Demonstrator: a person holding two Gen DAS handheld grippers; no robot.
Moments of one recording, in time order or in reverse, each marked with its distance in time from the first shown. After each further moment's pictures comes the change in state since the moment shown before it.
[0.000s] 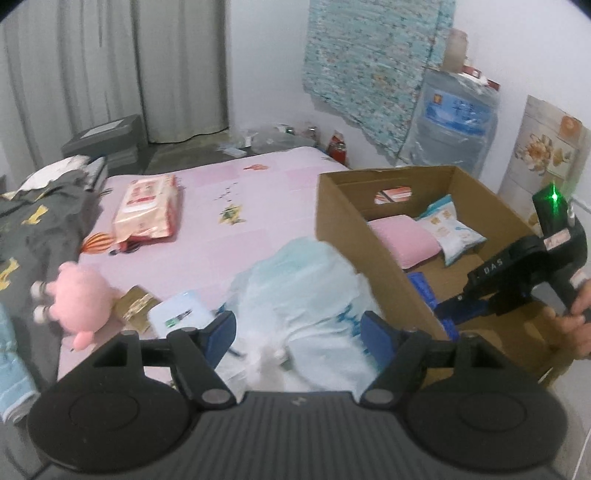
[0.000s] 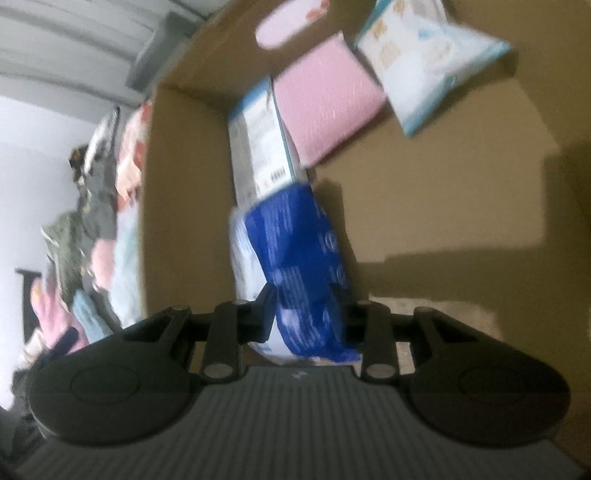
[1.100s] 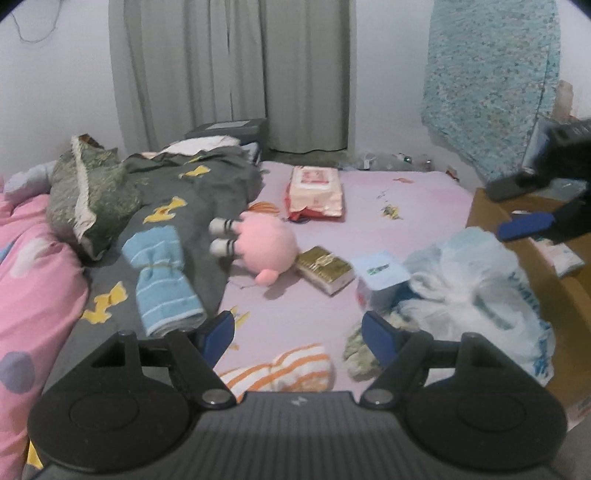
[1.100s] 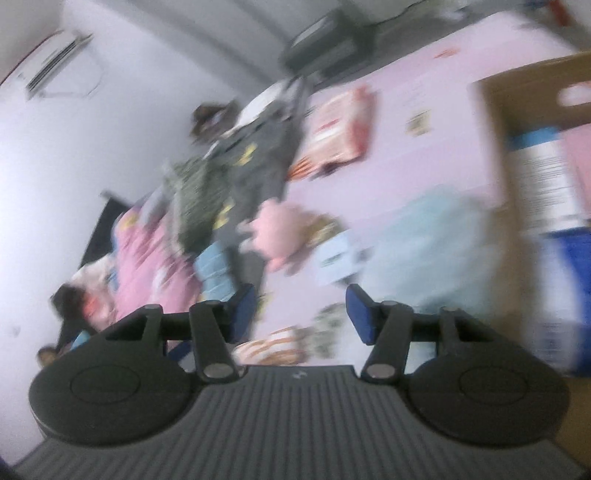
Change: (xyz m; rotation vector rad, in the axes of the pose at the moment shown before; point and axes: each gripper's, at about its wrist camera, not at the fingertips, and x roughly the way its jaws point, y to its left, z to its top) left arm -0.079 0.121 -0.087 -0.194 -0.080 0.302; right arm -0.007 0.223 -0.059 -0.391 -0.010 0.345
